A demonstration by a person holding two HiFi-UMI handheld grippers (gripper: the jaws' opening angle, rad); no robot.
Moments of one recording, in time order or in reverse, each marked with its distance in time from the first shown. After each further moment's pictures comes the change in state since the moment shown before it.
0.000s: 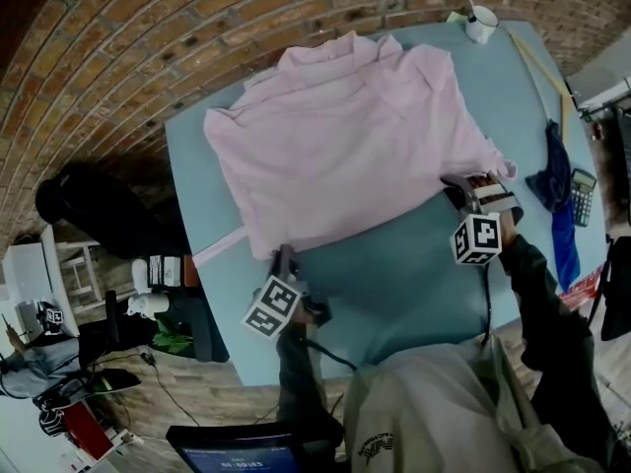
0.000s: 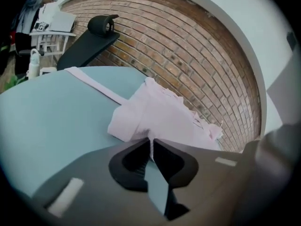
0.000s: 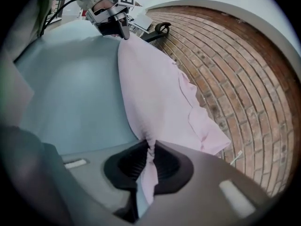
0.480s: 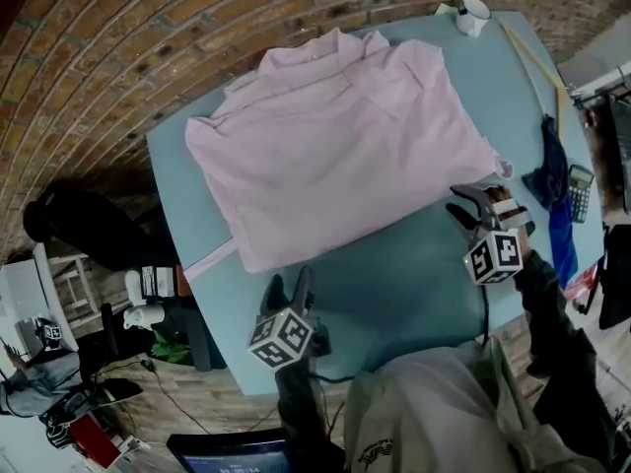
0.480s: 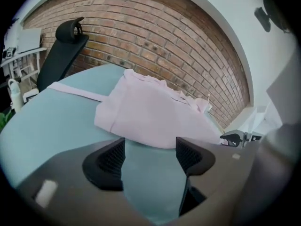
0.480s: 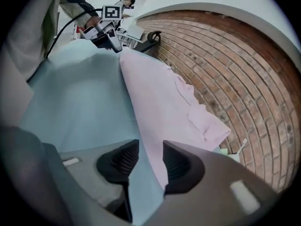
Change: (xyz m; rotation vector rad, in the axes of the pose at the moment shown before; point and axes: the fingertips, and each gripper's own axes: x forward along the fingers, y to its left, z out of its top) left arm -0.024 -0.028 -0.028 0.292 0.128 -0.050; right arm -0.039 0.007 -0.011 0.125 -0.076 0.067
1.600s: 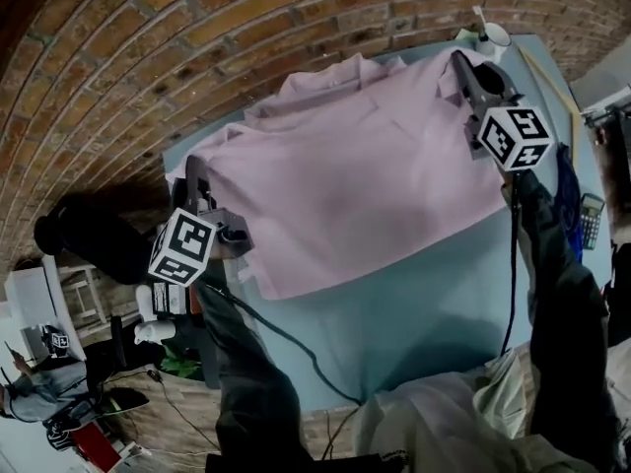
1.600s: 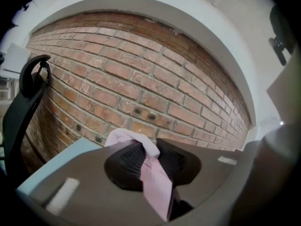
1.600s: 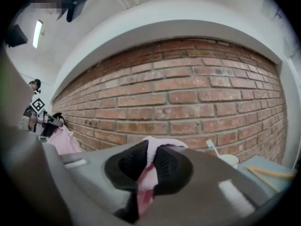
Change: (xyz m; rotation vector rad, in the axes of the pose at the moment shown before) left arm 0.061 -0.002 0.356 0.128 -0.564 -0.105; right arm 0.008 -0.342 0.050 0.986 -0.720 -0.499
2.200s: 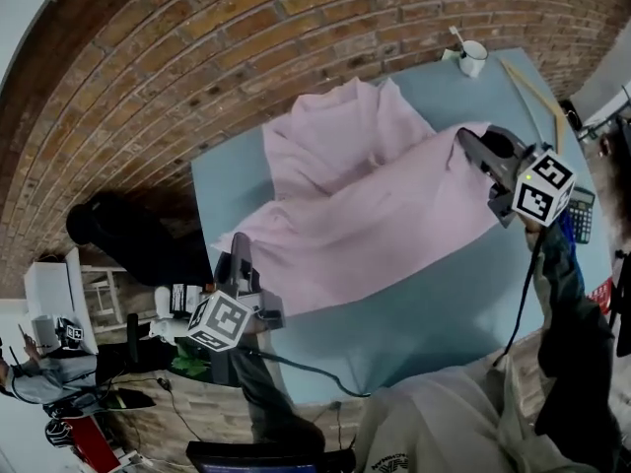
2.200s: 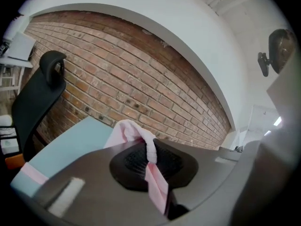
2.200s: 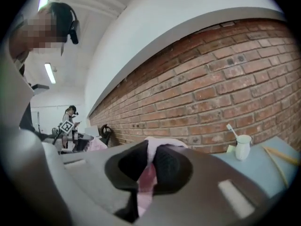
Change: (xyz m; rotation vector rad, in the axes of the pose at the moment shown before) left arm -0.171 -0.056 -0.040 -0.095 0.088 -0.099; right arm -0.148 0.068 0.031 0.156 0.133 0.394
